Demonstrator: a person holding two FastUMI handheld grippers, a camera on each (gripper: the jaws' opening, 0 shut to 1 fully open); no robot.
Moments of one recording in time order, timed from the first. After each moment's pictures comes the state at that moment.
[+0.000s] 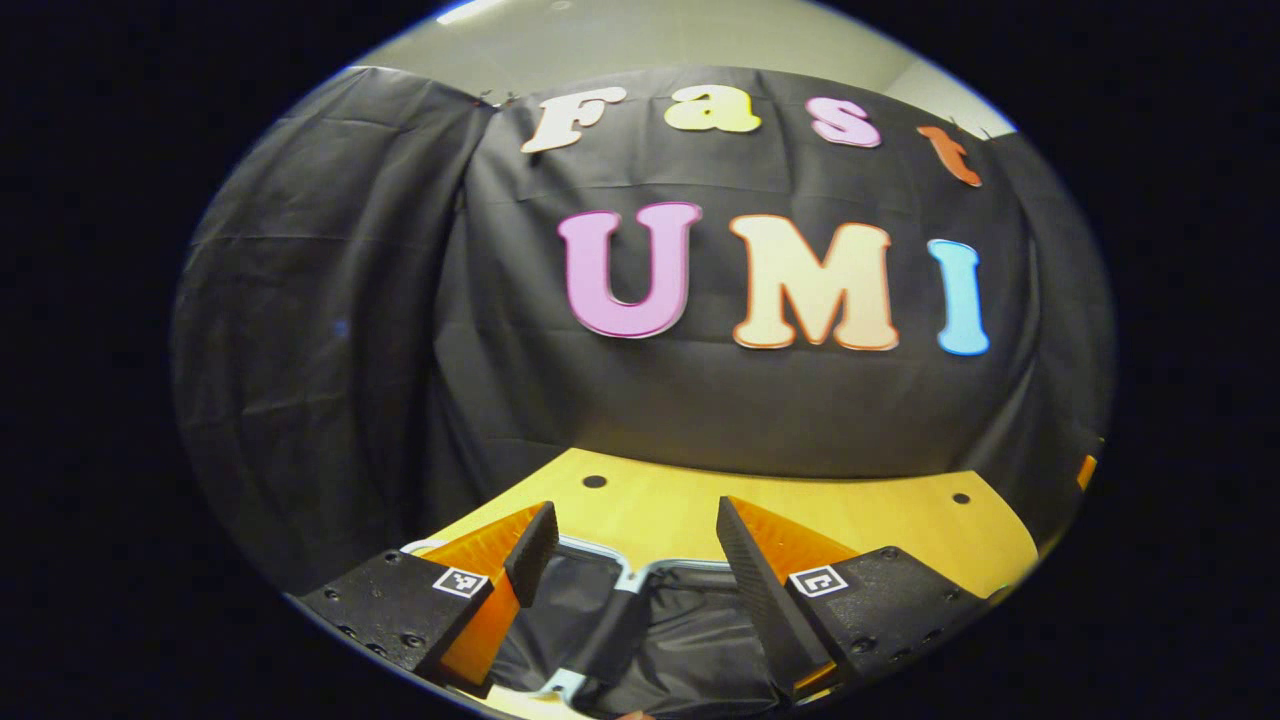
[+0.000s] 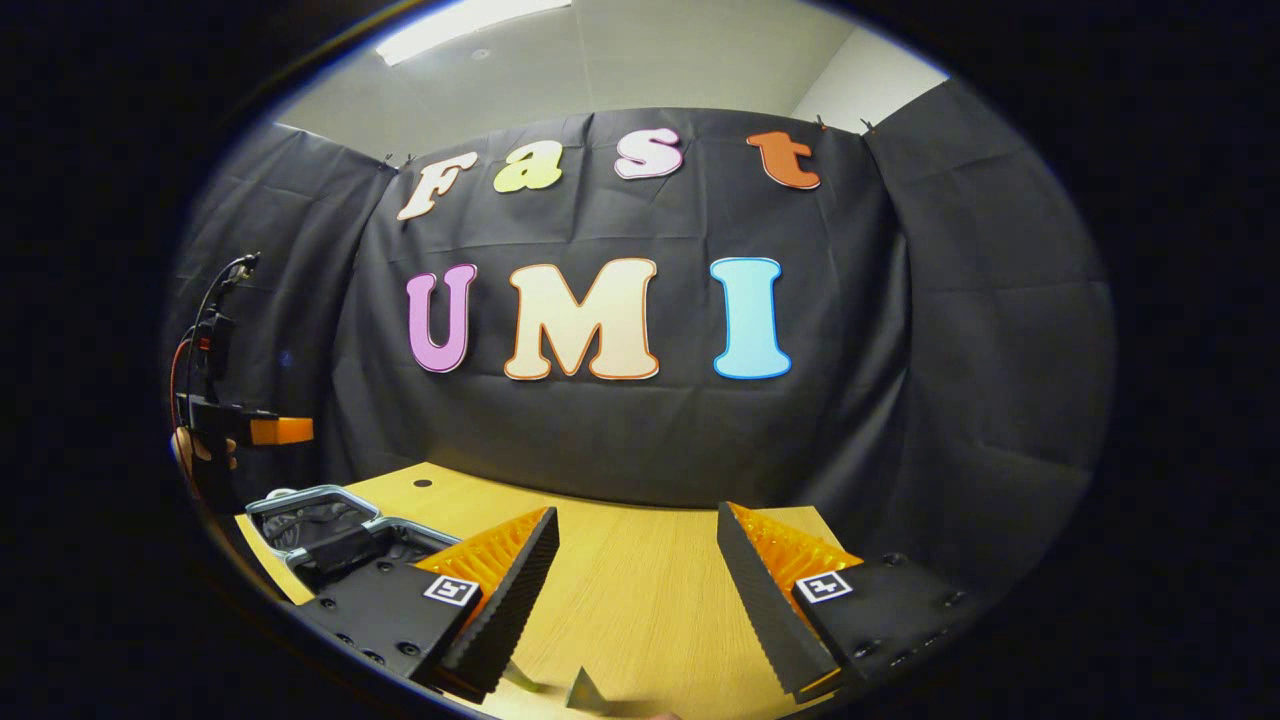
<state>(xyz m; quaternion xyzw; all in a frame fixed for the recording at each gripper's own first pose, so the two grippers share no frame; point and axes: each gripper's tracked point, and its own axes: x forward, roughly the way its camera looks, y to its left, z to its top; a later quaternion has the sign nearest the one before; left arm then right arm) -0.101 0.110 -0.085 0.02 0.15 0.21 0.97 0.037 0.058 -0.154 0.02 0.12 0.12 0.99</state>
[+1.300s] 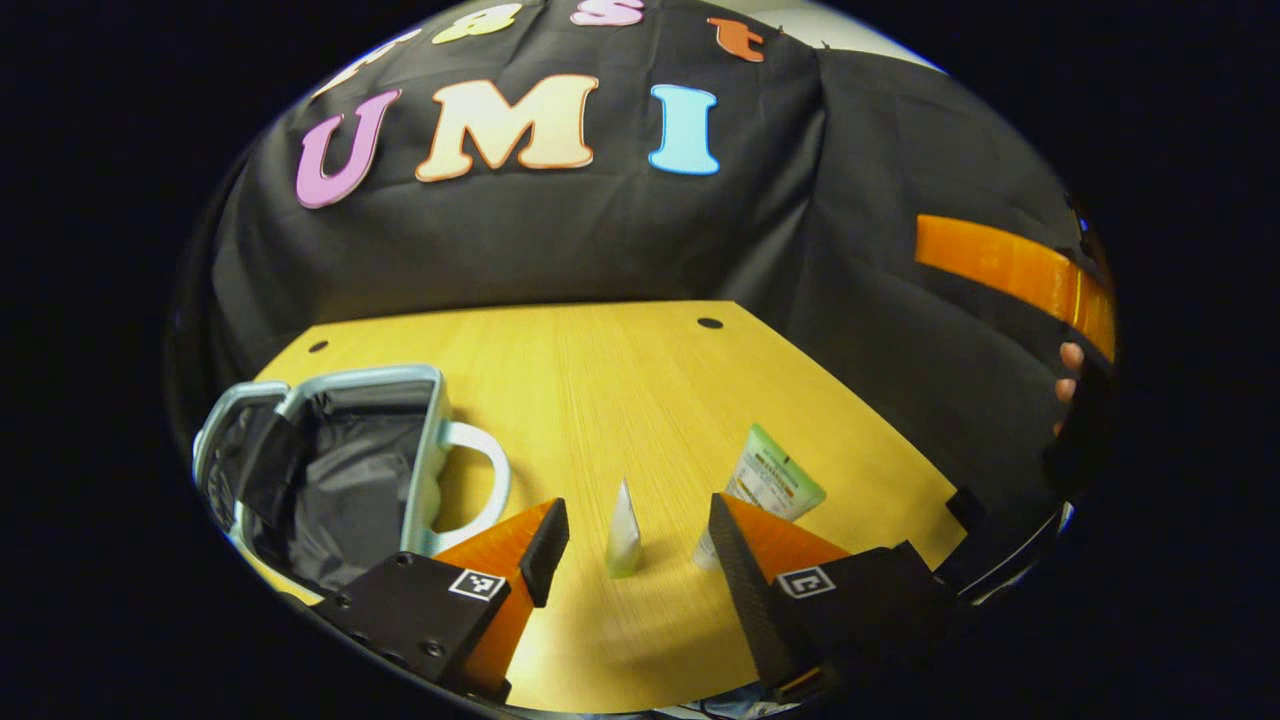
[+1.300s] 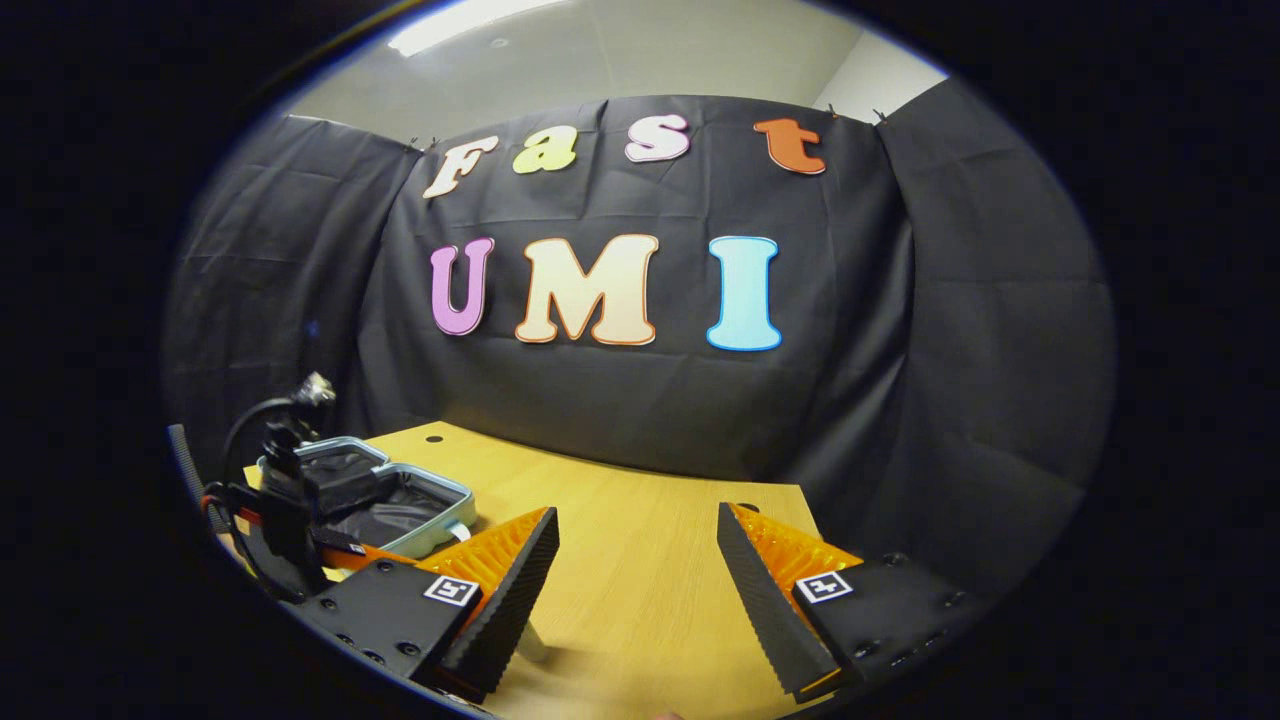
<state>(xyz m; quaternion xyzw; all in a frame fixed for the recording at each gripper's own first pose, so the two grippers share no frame) -0.129 -0.208 -0.286 -0.04 0.36 -0.06 0.93 -0.008 -0.010 -0.180 -0.01 0.16 0.16 0.97</state>
